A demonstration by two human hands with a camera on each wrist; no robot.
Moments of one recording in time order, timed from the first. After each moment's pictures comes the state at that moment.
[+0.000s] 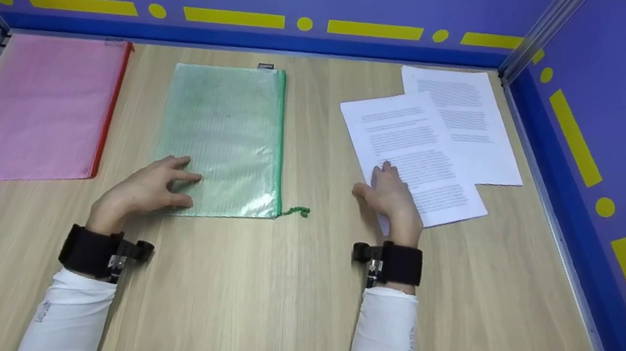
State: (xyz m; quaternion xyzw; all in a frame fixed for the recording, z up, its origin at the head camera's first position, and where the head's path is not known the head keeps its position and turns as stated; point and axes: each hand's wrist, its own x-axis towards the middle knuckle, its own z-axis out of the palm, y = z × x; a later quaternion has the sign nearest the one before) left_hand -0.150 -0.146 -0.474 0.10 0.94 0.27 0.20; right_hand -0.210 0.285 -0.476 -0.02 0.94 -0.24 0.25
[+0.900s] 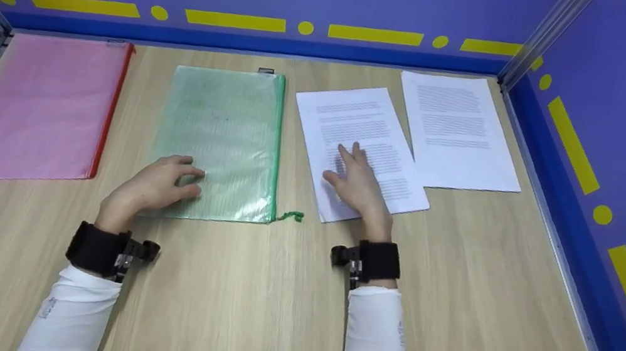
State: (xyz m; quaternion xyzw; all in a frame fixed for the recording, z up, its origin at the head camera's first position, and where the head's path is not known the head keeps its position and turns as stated) left_hand -0.157 -0.127 -0.470 0.10 0.95 0.24 0.16; right_hand -0.222 0.244 -0.485 -0.10 0.93 -0.31 0.15
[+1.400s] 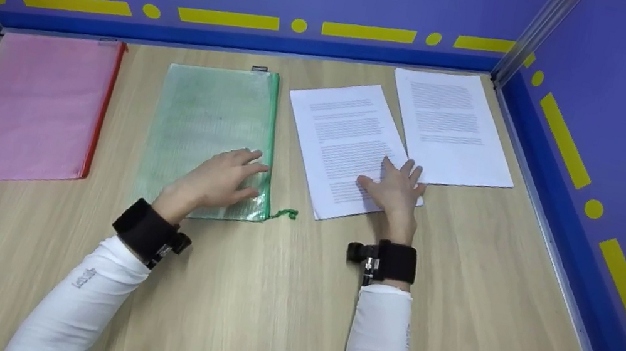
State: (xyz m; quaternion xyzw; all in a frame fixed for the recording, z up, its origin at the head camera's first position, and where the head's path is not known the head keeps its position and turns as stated) left_hand -0.179 -0.031 -0.455 0.25 0.95 0.13 0.14; right_hand -0.226 0.302 -0.487 0.06 0.95 -0.25 0.17
